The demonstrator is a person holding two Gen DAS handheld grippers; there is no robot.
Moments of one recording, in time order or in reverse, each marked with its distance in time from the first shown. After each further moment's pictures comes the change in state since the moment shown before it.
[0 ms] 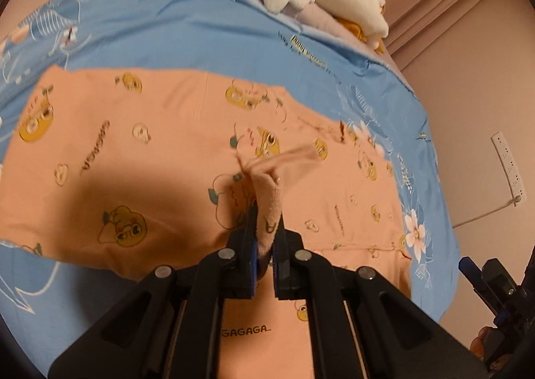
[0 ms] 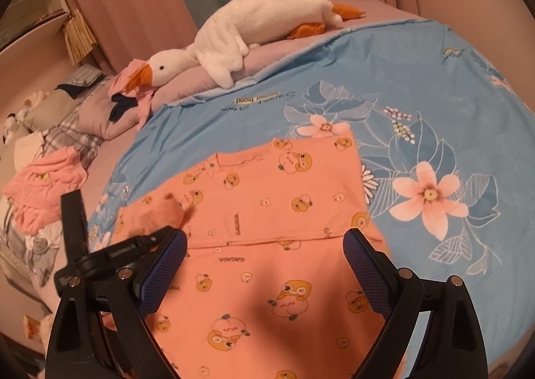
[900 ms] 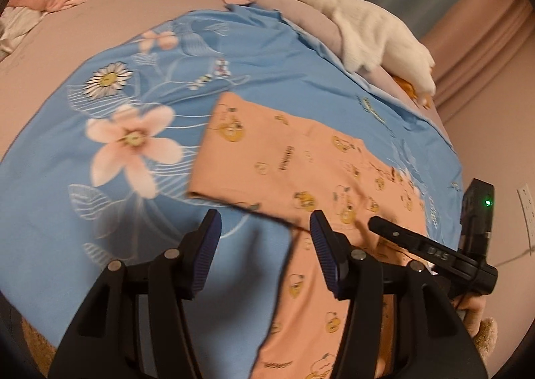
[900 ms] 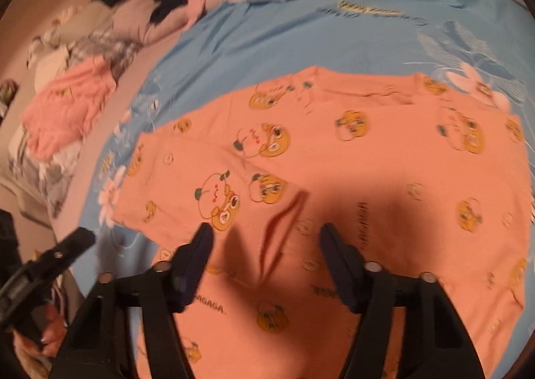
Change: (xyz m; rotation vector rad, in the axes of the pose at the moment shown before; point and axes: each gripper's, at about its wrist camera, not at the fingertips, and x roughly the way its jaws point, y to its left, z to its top) left arm -0.129 0.068 -0.029 -0.162 -0.171 0.206; right arm 0.141 0.086 -0.006 -0.224 0.380 0.204
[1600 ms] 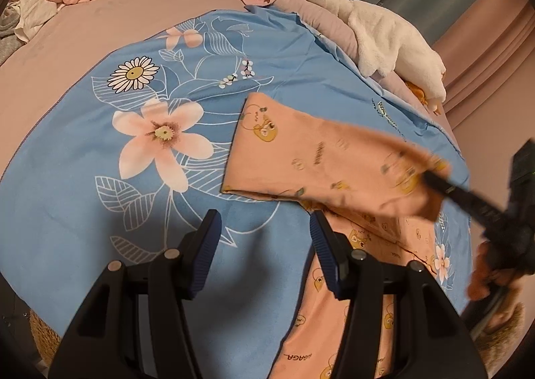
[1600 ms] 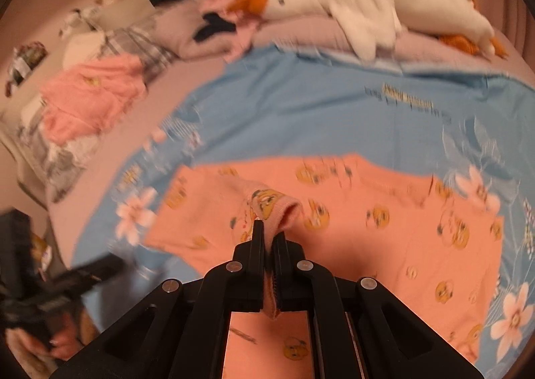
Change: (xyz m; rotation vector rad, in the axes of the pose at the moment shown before) left arm -0.008 0.019 -0.003 -0.027 0.002 0.029; right arm -0.054 0.050 0.036 -0.205 -0.177 -0.019
